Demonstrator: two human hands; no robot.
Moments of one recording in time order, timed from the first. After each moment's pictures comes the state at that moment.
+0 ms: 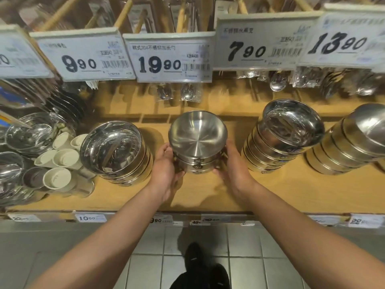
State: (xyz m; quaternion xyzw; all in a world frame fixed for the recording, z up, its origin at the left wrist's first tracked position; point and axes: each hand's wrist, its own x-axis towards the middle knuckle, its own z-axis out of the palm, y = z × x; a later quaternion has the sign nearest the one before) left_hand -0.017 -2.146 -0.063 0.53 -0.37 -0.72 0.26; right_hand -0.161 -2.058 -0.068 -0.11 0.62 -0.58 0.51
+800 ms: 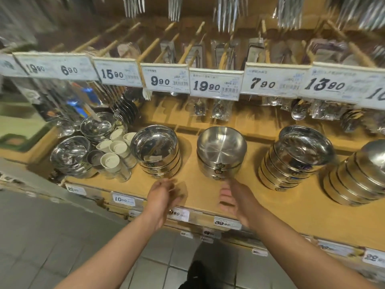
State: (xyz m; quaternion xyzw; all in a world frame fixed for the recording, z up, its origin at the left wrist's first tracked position) left_hand 0.078 -2.085 -0.041 0.60 -0.28 -0.68 0.31; right_hand -0.114 -2.014 -0.038 -0.05 0.66 -0.46 0.59
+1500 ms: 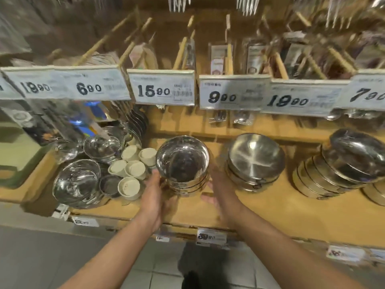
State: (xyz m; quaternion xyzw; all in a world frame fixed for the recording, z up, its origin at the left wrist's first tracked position) left_hand 0.146 -2.203 -0.058 0.54 -0.29 -0.72 0.33; right_hand -0.006 -2.133 -0.033 -0.12 0.62 -0.53 0.58
